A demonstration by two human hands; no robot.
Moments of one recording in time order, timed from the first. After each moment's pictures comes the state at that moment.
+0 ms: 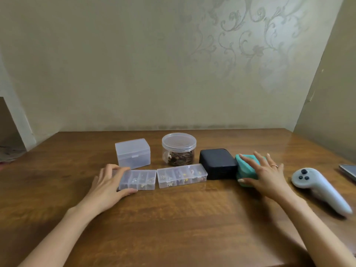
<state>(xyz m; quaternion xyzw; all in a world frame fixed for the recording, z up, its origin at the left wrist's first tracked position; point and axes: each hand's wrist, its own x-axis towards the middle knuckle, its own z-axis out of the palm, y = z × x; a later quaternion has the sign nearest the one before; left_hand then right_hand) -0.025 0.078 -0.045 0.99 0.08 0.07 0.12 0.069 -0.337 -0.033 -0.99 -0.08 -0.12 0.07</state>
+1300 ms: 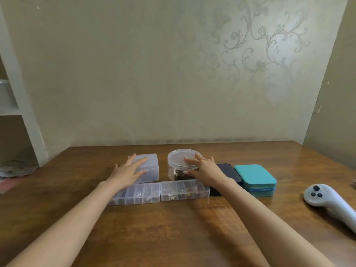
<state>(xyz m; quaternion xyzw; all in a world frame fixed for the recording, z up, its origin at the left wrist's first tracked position) 0.059 0.094 -0.013 0.99 0.05 0.04 0.12 0.119 -0.175 -0.005 -0.95 -0.26 -0.07 0.13</state>
